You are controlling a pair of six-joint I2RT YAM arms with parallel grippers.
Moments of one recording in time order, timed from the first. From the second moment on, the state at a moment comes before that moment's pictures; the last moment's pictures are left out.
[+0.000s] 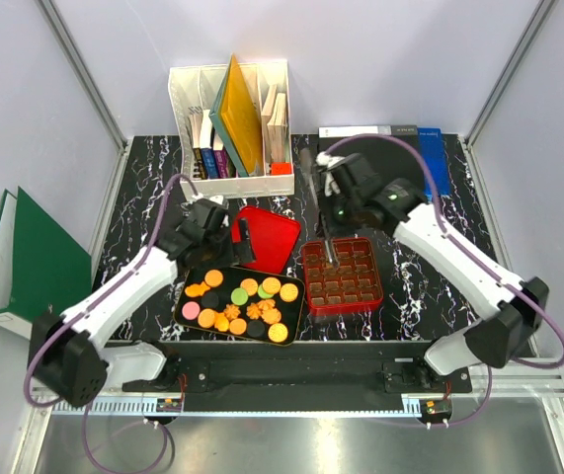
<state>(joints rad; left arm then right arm) -0.53 1.24 0.95 -0.67 0.00 -0.62 0.65 1.45 1.50 -0.92 -0.06 0.35</state>
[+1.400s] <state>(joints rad) -0.53 0.84 0.83 -0.91 -0.27 -0.81 1.13 1.44 1.51 -1.13 -0.05 0.43</state>
